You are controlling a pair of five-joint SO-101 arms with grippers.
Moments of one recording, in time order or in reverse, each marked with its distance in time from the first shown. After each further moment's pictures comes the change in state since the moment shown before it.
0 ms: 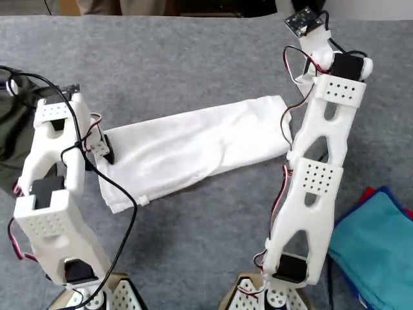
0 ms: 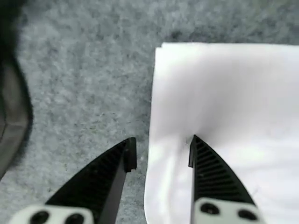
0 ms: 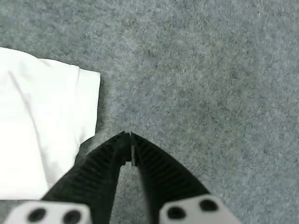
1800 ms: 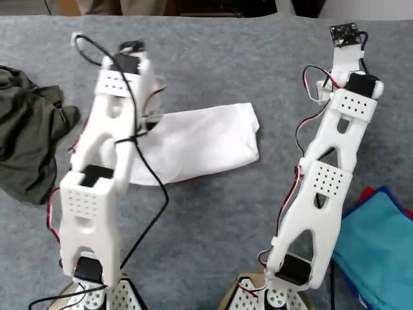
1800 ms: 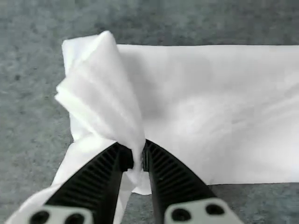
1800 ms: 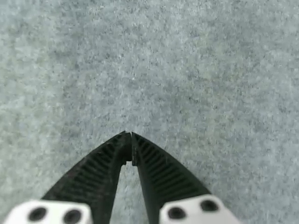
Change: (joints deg) left arm 24.0 11.5 -43.1 19.4 10.6; right arm 7.9 12.5 0.0 -17.0 -16.9
